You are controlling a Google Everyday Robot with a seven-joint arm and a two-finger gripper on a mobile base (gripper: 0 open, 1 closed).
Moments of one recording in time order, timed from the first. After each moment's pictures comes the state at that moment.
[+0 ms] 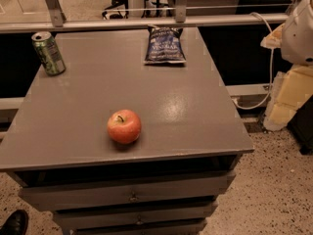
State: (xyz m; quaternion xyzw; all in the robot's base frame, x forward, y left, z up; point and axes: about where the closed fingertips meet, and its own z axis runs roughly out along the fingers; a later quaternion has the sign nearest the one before) arm 0.438 -0.216 0.978 -0.60 0.78 -0.04 0.16
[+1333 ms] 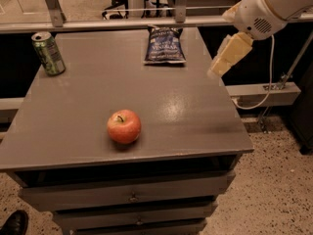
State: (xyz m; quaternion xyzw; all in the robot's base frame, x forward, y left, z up) arm 0.582 -0.162 0.977 -0.56 0.76 0.05 0.32
